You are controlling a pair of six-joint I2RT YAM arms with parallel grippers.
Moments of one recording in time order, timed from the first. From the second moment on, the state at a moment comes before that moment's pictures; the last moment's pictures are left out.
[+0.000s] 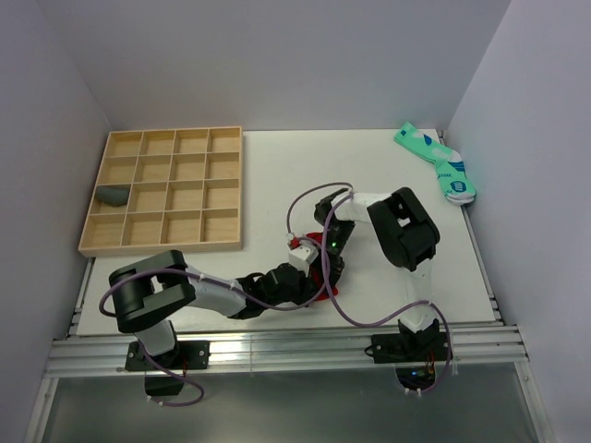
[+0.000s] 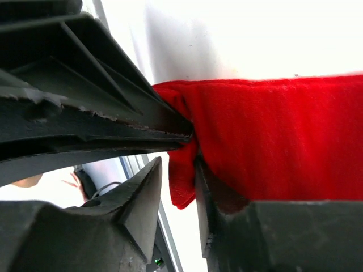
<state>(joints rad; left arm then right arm) -1.19 1.69 0.59 0.57 -0.16 -0.62 0.53 2.07 1.25 -1.21 -0.77 -0.83</state>
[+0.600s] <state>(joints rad) -1.18 1.73 0.61 0.62 -0.14 -0.74 0.49 1.75 1.11 -0.92 -0.59 -0.66</state>
